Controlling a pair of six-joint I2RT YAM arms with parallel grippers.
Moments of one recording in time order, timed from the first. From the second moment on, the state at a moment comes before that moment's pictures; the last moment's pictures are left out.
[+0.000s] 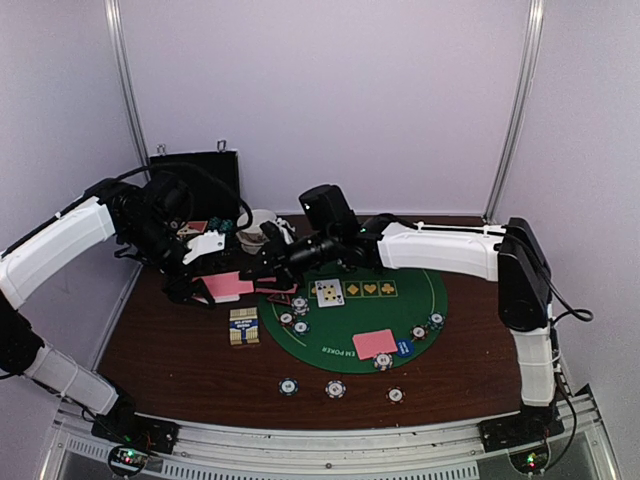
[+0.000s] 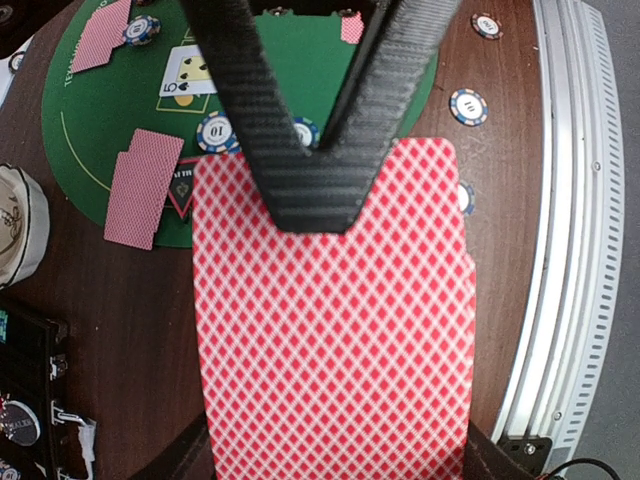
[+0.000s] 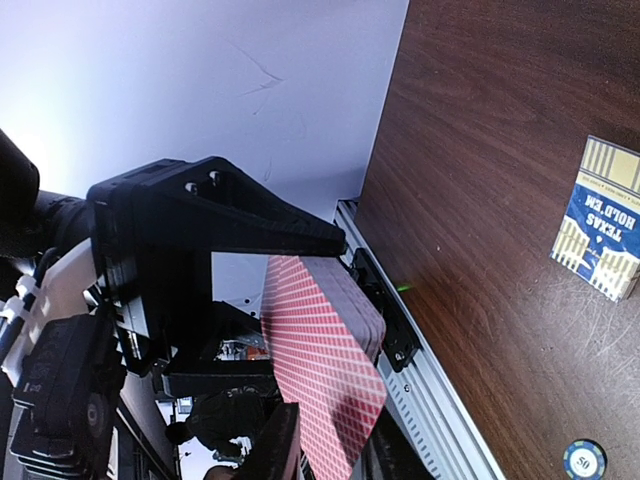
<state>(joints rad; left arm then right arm) -0.48 1.38 1.35 -1.21 0.38 0.83 0.93 2.11 1.78 -0.09 -0.79 1.12</state>
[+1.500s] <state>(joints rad) -0.48 1.38 1.33 -1.20 0.36 0.83 0.94 2.11 1.81 -0.14 -0.80 1.14</state>
